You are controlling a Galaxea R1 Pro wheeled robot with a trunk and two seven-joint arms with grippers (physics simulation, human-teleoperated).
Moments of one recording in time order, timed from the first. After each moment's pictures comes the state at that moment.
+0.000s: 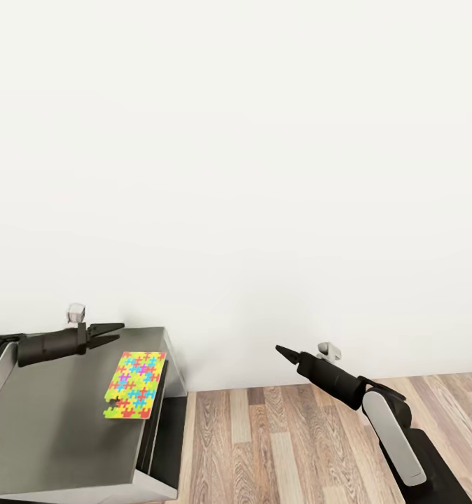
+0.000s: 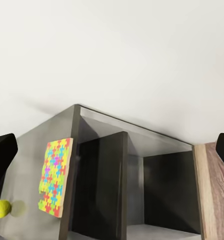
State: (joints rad) left arm -0.66 0.50 0.14 -0.97 0.40 1.02 -1.19; right arm -0.32 -0.13 0.06 -1.44 -0.85 0.68 0.21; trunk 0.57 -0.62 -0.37
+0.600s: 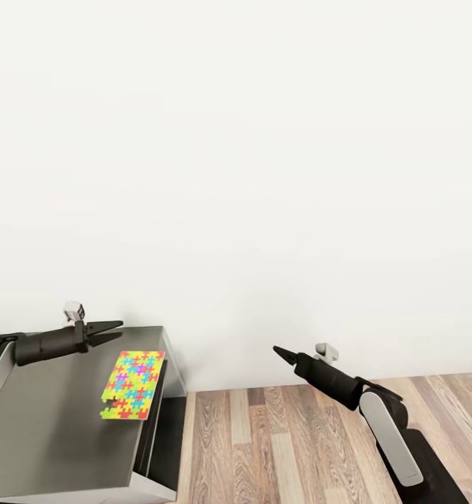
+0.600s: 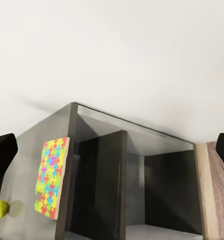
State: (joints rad) left arm -0.66 0.50 0.13 -0.98 0.40 1.02 -1.30; right arm -0.32 -0.12 0.07 -1.44 -0.85 0.68 0.21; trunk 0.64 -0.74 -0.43
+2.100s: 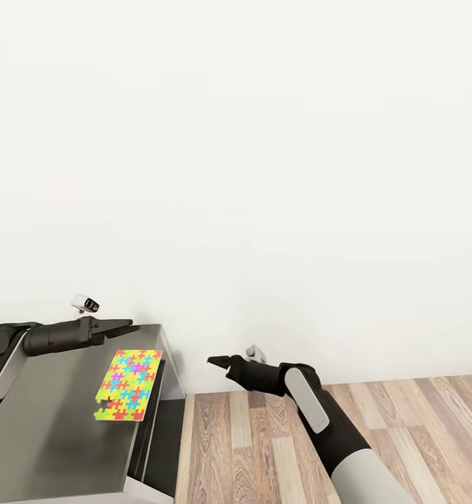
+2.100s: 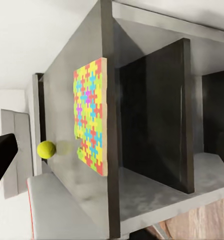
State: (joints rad) left arm -0.65 0.48 0.05 -1.13 0.40 1.04 -1.46; right arm -0.57 0.12 0.24 -0.98 -0.90 0.81 0.21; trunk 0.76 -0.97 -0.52
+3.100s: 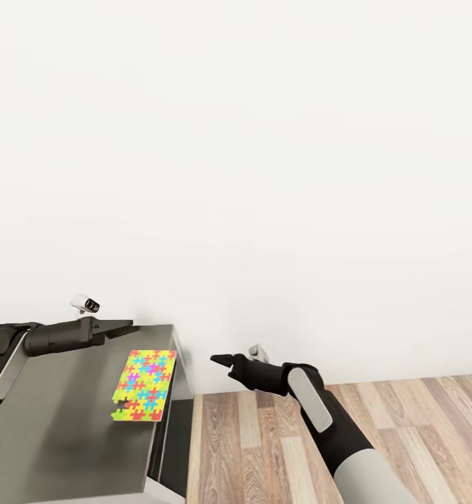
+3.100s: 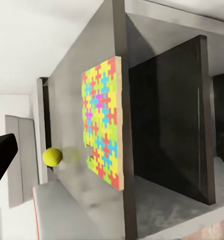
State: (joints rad) left arm -0.65 0.48 0.05 -1.14 0.40 1.04 -1.46; right arm -0.56 0.11 0.23 -0.97 -0.92 0.81 0.22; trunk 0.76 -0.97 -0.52
